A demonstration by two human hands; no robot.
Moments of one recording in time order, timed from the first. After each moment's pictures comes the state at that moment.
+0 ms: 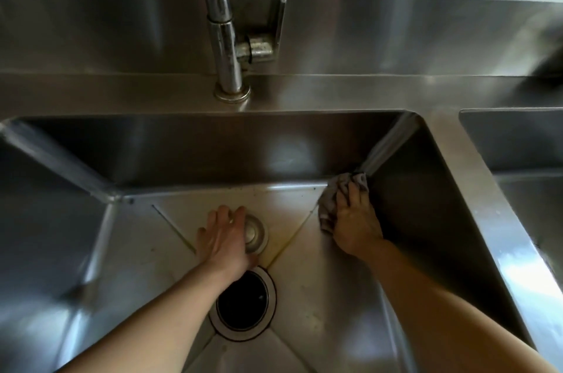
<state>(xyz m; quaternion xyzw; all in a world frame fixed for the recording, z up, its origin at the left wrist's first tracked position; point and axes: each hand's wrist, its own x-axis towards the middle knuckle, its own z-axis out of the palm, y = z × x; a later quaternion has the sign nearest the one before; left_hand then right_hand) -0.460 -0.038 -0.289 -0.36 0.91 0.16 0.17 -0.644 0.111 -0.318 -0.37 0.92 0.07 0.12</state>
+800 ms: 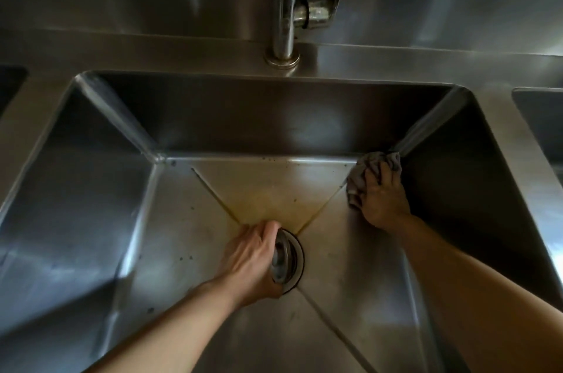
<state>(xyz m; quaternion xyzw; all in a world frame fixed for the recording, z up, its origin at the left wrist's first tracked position) -0.384 -0.001 -0.279 -0.25 0.94 0.20 0.13 -0.645 0.108 -0.330 -0.34 0.92 0.07 0.19</state>
